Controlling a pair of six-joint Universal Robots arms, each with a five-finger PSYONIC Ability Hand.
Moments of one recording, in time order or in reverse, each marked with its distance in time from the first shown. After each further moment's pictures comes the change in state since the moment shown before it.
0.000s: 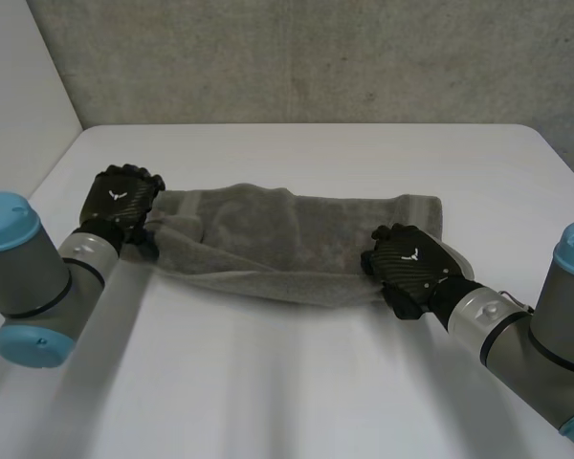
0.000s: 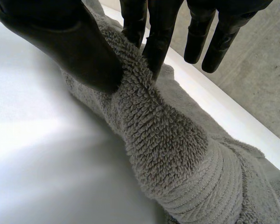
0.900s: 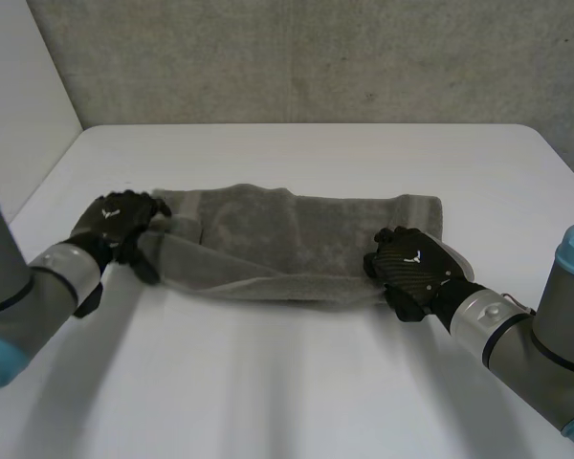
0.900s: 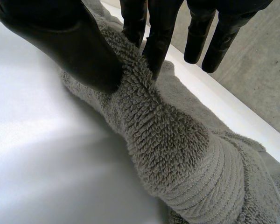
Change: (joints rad) left arm 0.052 0.158 -0.075 -0.279 0.121 -0.129; right arm -0.011 0.002 0.008 0.004 -0.001 -0.001; left_hand 0.000 0.000 0.000 0.000 0.002; right_hand 0.000 0.000 0.000 0.000 0.000
